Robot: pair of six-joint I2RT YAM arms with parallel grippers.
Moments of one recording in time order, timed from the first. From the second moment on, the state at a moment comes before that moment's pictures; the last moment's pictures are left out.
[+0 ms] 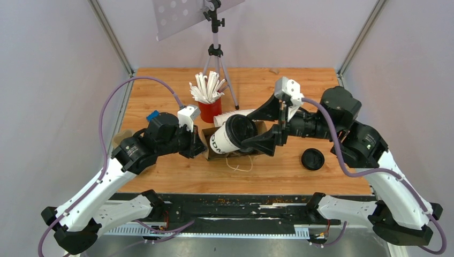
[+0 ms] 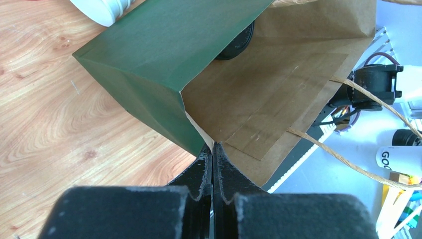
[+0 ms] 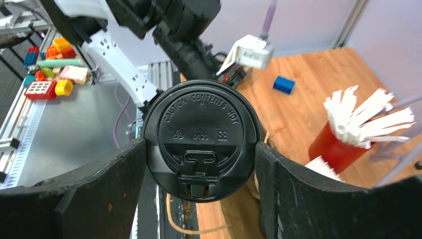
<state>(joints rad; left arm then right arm) -0.76 0.89 1.10 -0.81 0.15 -0.43 0.84 1.05 1.62 -0.63 -0.55 -0.01</state>
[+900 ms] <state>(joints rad) -0.76 0.80 1.02 -0.79 0.24 -0.28 1.28 1.19 1.38 -0.68 -0.02 -0.61</state>
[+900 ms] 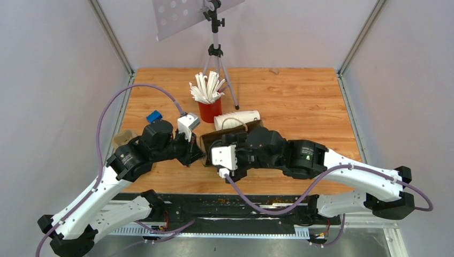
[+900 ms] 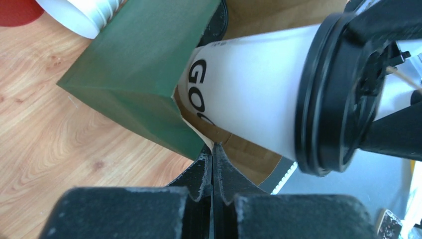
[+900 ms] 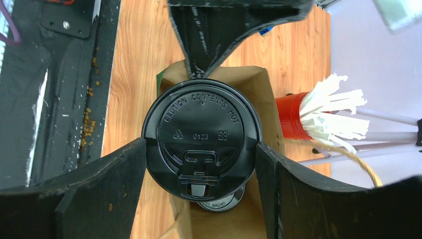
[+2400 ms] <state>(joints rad) -0.76 0.68 0.87 -0.71 0.33 -0.17 1.31 1.22 0.97 -0.31 0.11 -0.88</state>
